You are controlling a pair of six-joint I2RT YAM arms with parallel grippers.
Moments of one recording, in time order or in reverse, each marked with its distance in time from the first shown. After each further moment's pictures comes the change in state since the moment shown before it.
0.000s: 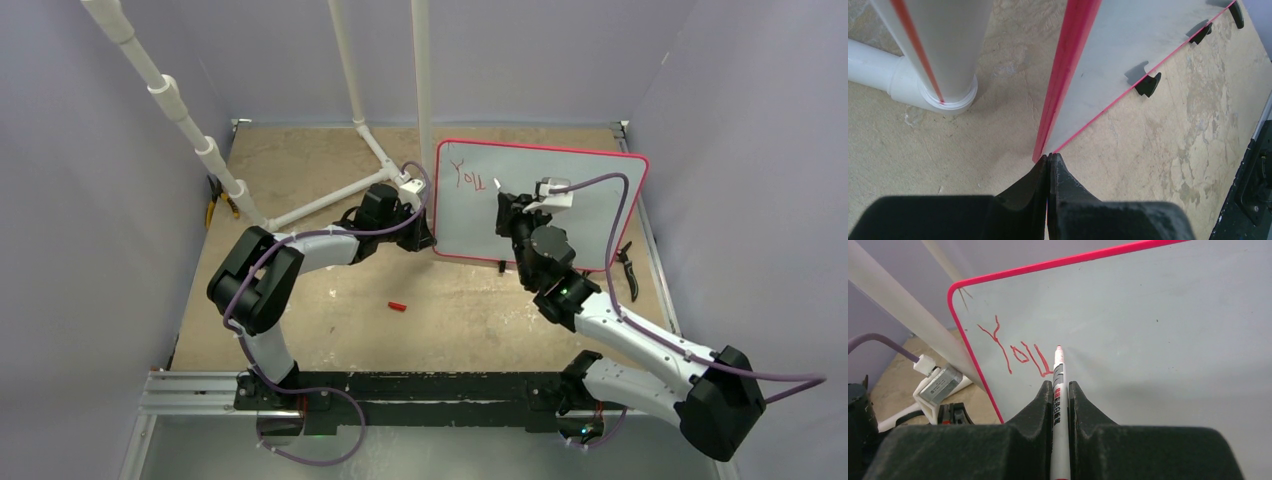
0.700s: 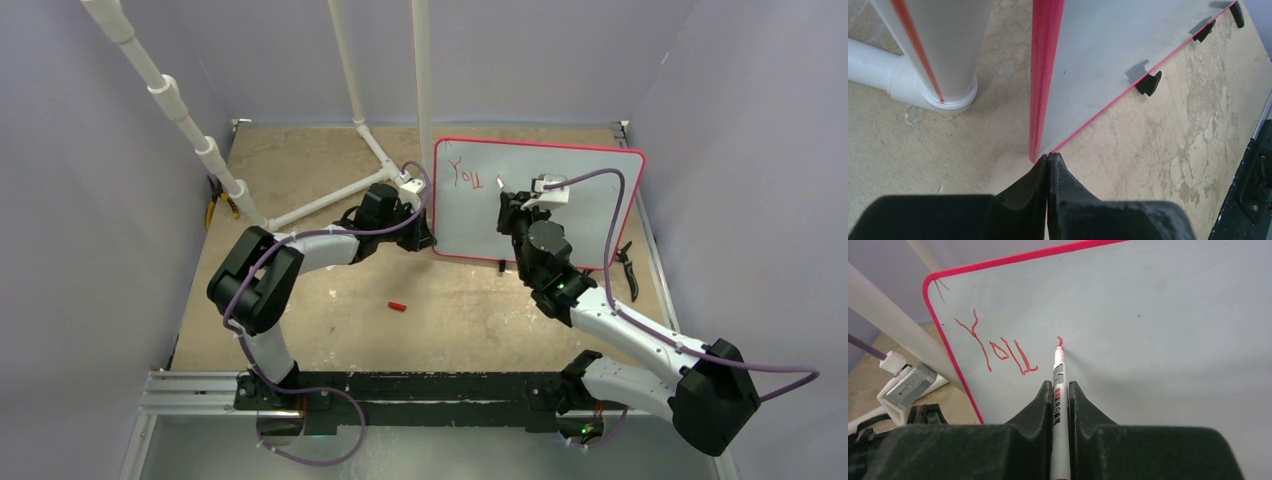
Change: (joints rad) left arm 0.000 0.000 0.003 -0.006 0.000 0.000; right arm -0.045 0.048 0.000 0.016 -0.013 -0.037
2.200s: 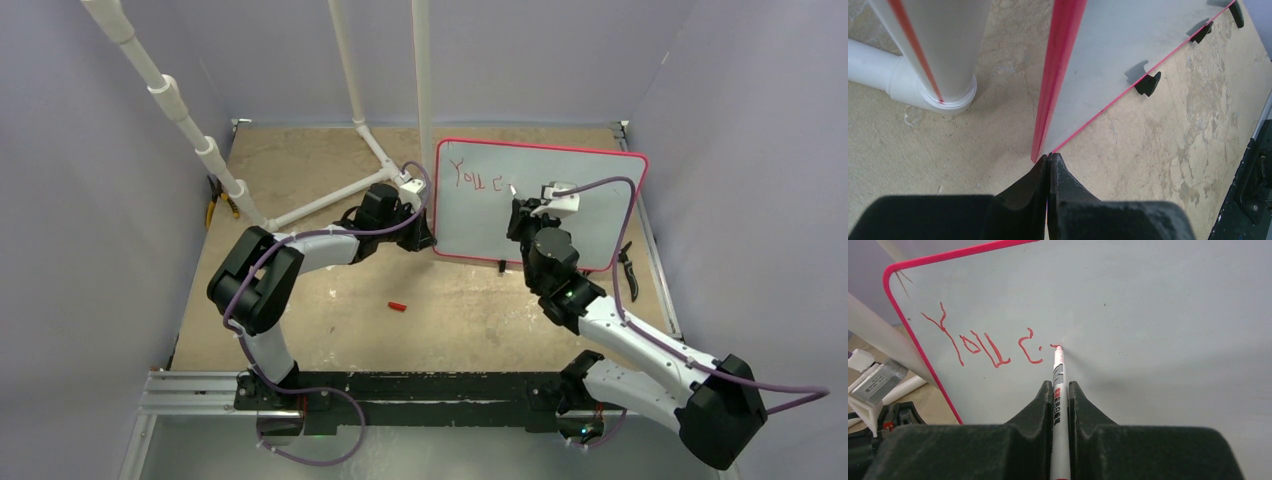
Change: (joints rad) left arm -0.004 0.000 0.000 0.000 0.000 0.000; right arm -0.004 -0.086 -0.040 -0.075 0.053 -0.005
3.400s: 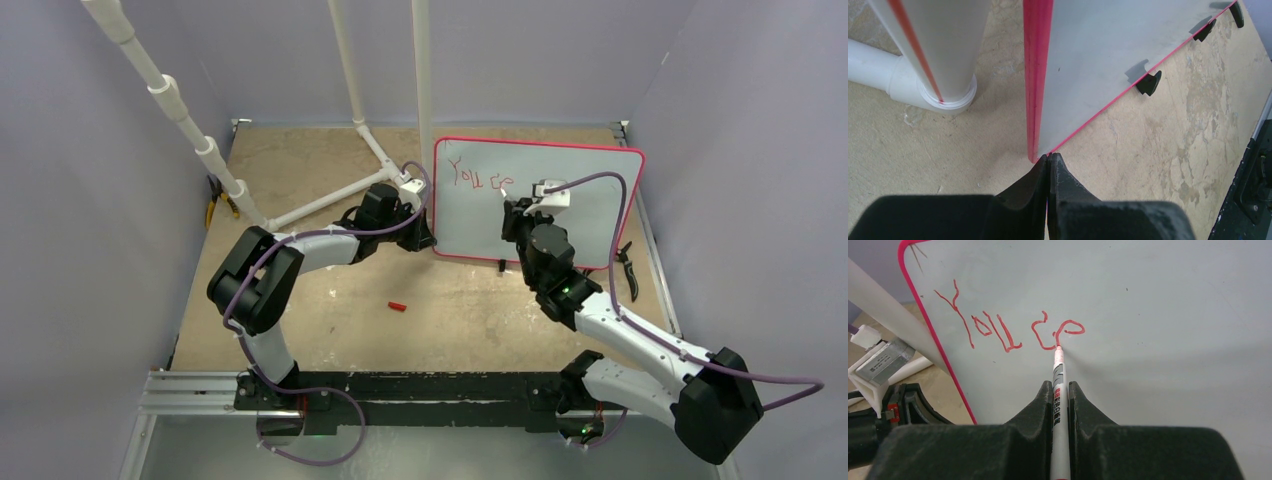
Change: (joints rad) left arm 0.000 0.000 0.000 0.000 0.000 0.000; right arm -0.022 0.044 0.004 0.005 -0.100 -0.005
